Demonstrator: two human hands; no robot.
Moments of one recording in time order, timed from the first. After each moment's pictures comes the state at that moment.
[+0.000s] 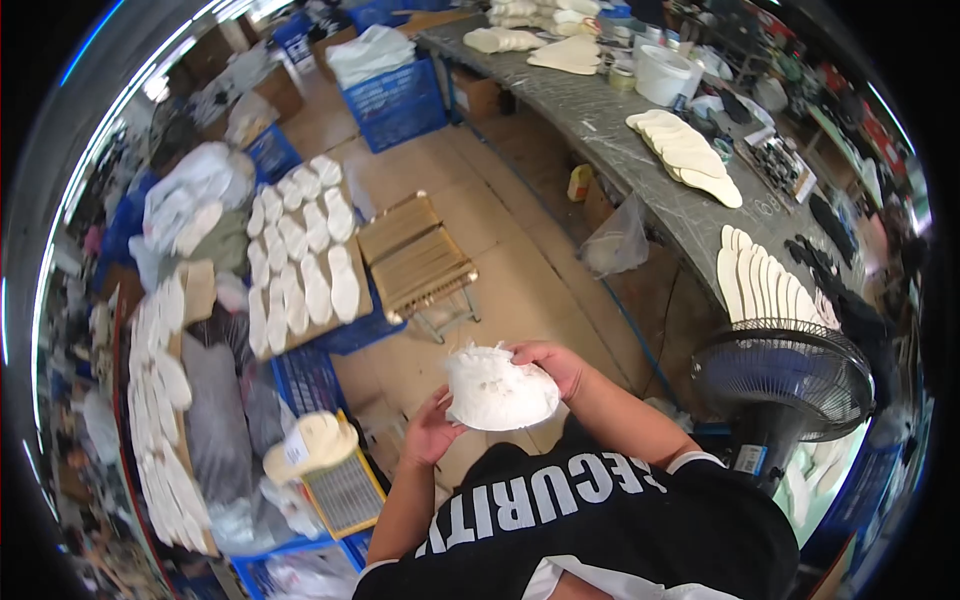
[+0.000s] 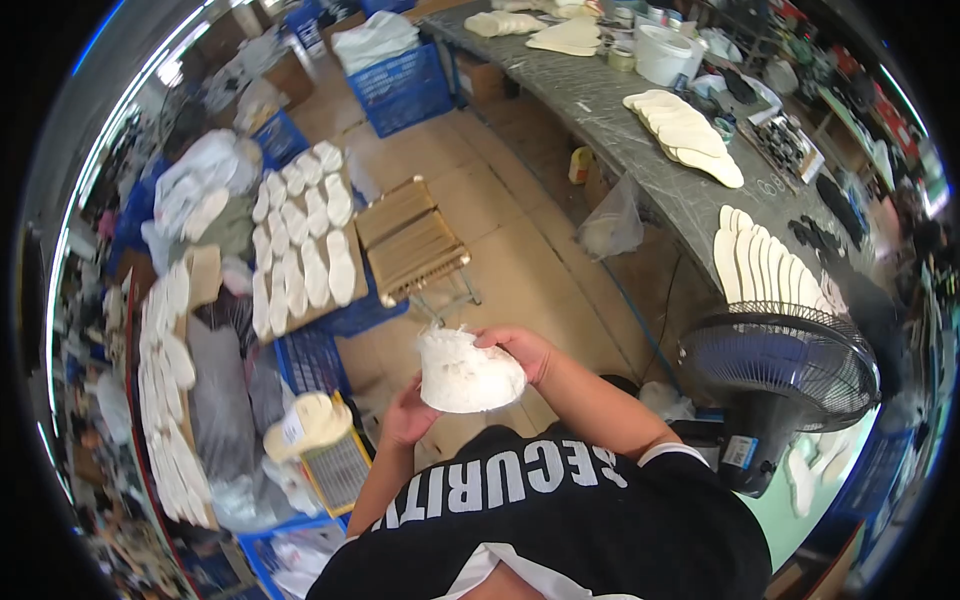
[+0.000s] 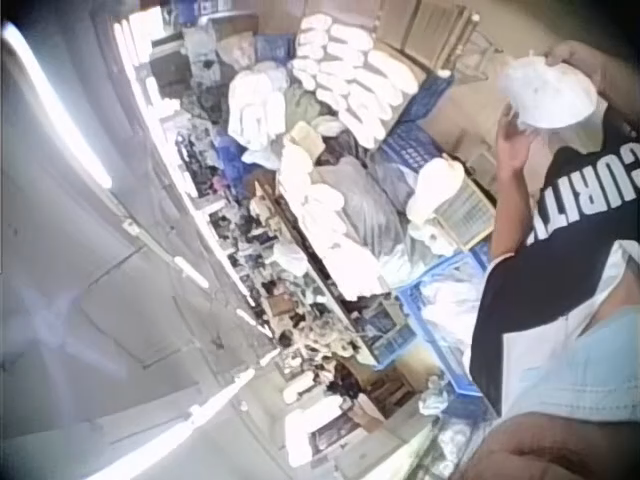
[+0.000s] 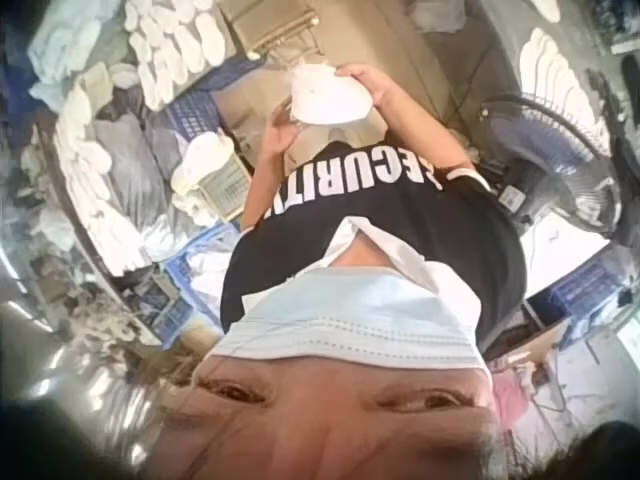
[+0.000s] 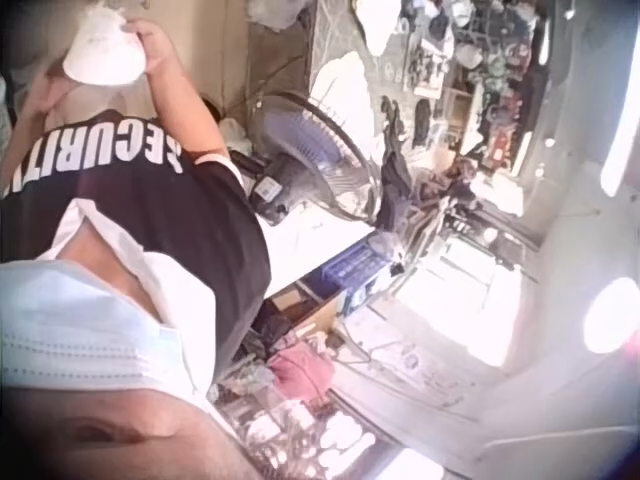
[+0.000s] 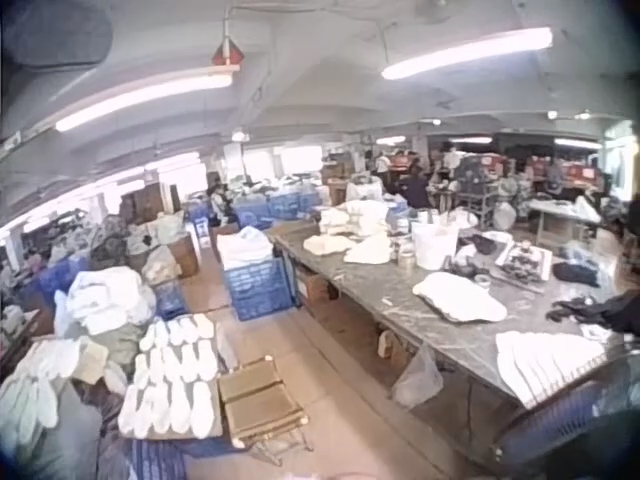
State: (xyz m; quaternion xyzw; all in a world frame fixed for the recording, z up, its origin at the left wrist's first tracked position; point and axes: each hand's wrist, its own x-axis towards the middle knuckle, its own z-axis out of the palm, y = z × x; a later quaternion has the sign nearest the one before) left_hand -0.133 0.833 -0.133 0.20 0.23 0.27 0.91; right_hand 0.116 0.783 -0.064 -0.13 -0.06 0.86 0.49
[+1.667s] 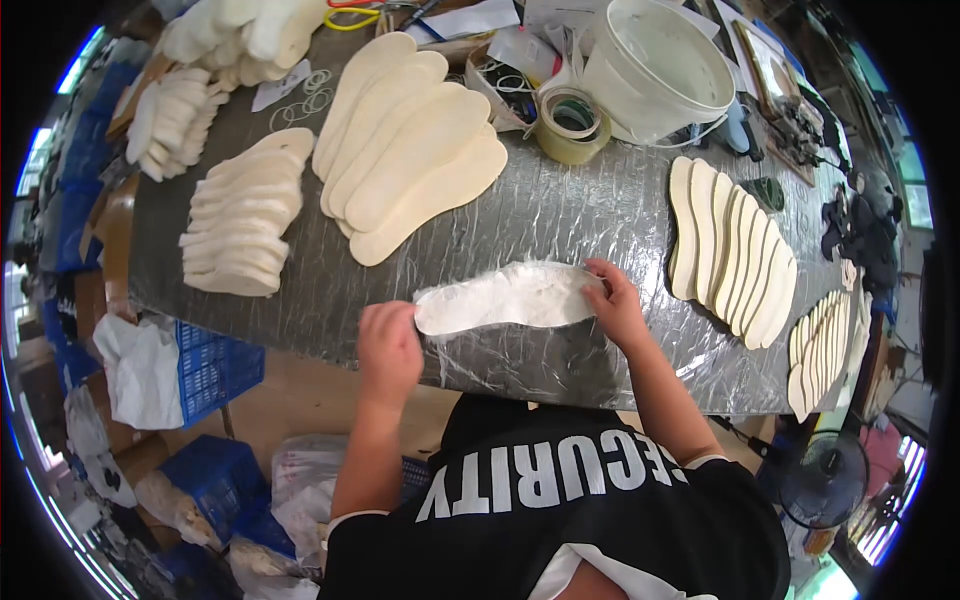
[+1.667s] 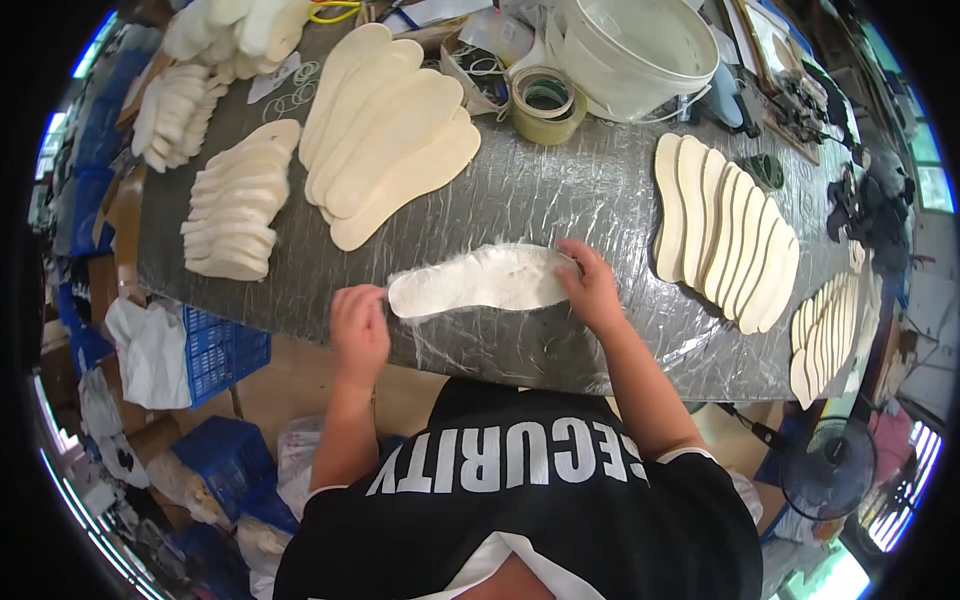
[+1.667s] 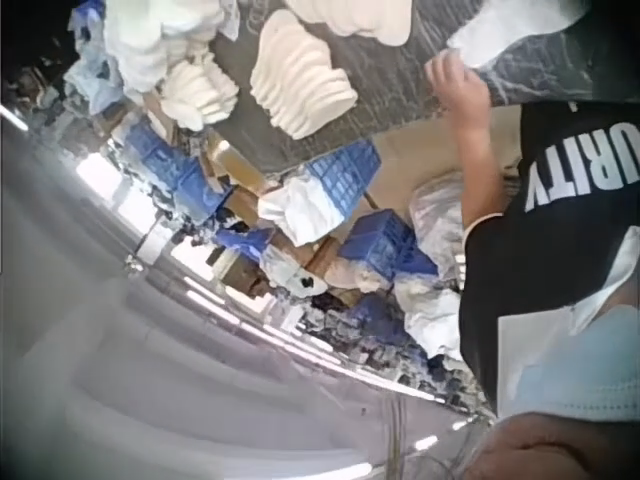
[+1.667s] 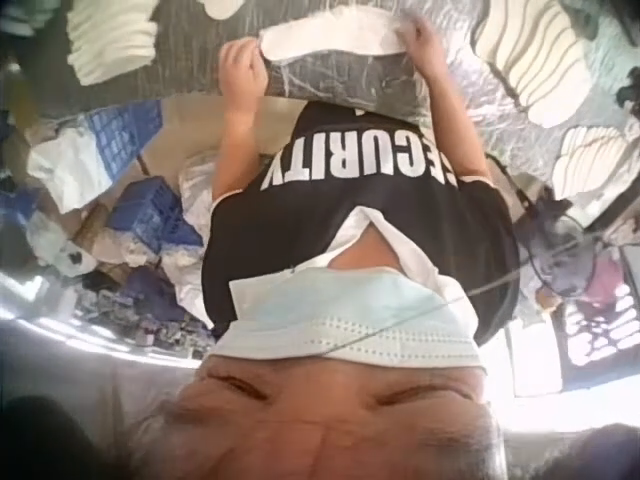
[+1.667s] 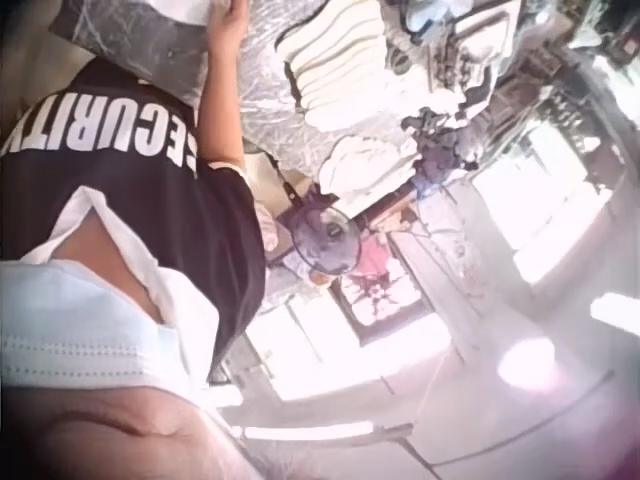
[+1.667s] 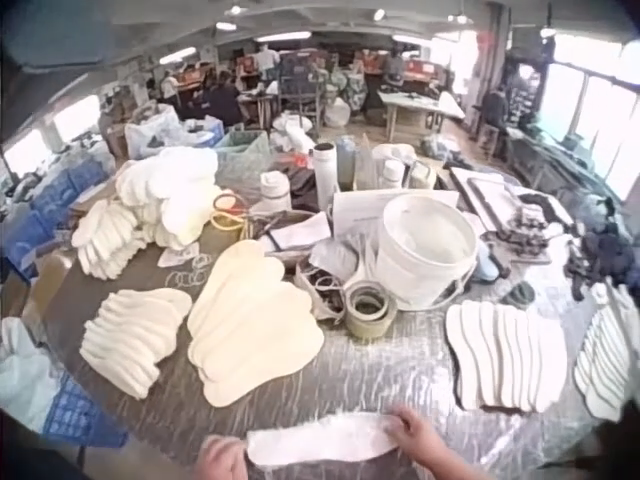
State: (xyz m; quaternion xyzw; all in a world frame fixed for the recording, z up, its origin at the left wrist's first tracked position) left_hand 0.641 1.570 -0.084 0.93 -0.07 0.16 0.32; right_hand 0.690 1.250 -0.147 -0.82 0.05 0.13 0.55
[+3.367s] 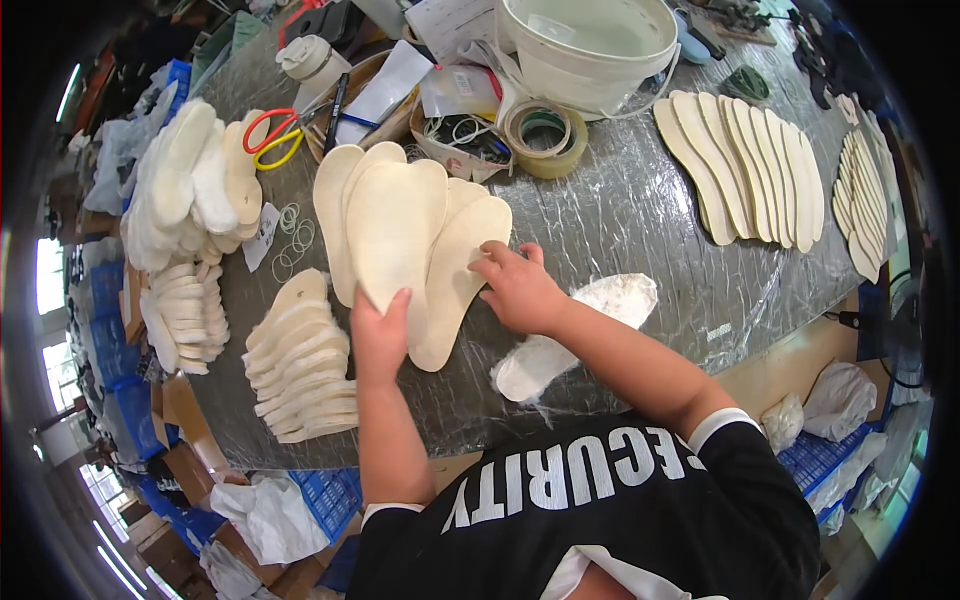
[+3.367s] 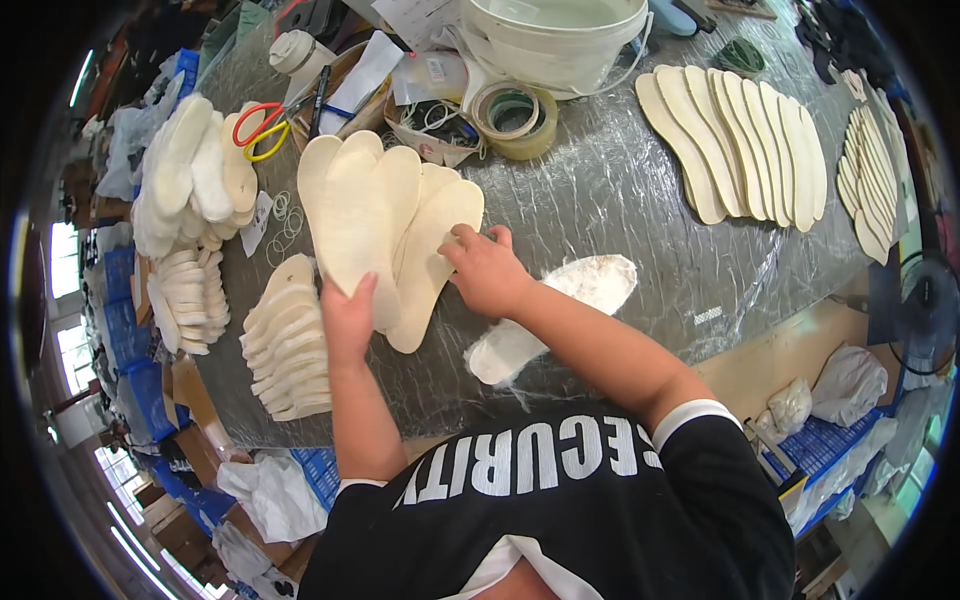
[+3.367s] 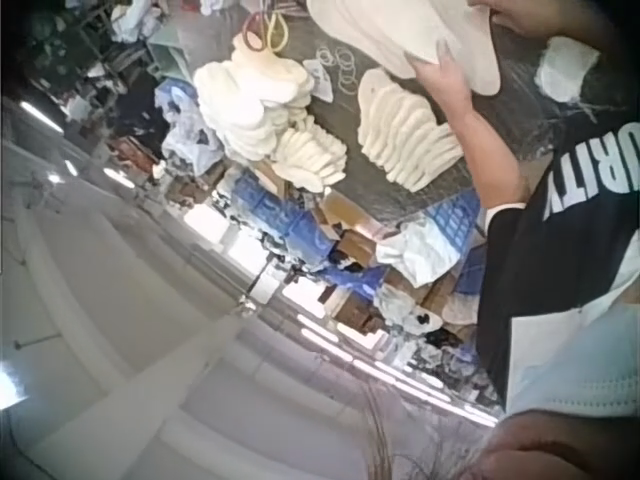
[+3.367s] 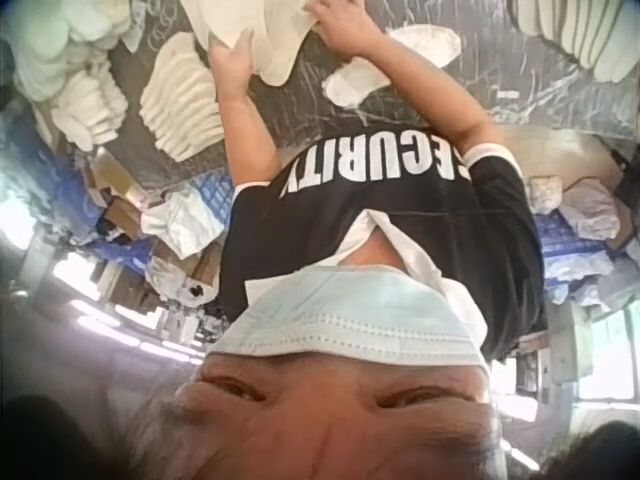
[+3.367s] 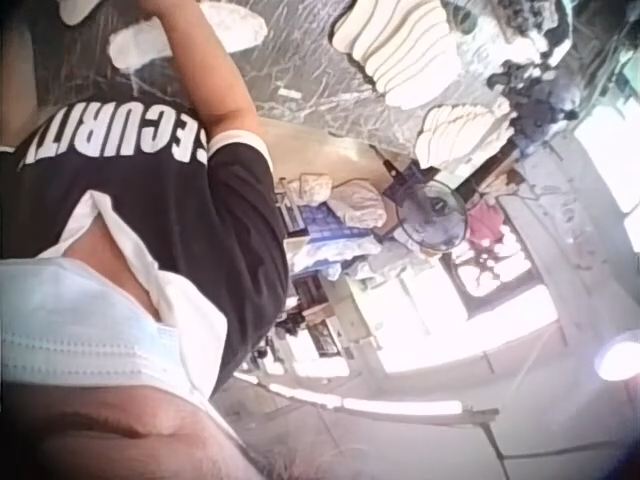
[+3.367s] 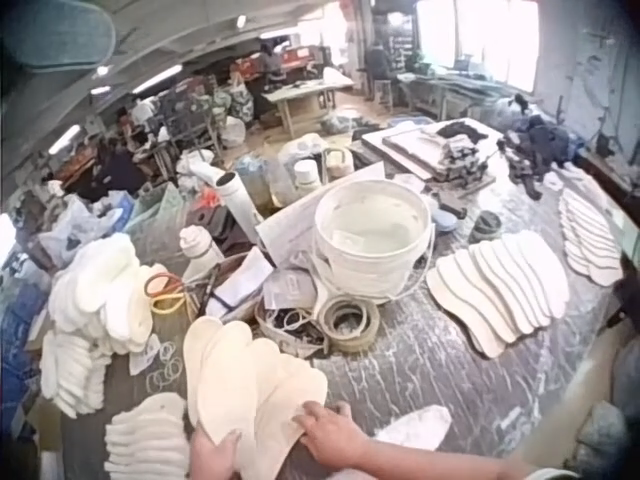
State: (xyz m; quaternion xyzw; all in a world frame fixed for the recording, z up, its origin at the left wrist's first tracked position) left_hand 0.829 1.634 -0.068 0.84 0.02 -0.04 0.54; right_hand 0.786 1.444 -0.128 -0.93 -0.09 0.05 0.36
